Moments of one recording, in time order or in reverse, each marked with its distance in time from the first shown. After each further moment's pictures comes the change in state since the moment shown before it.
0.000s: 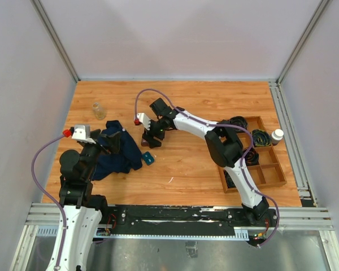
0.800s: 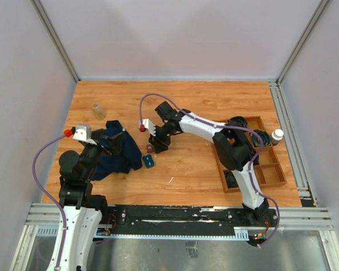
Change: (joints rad) left arm 0.000 -0.011 0.000 0.004 0.048 -0.001; right arm 0.004 -0.077 -0.094 -0.056 -0.068 -0.082
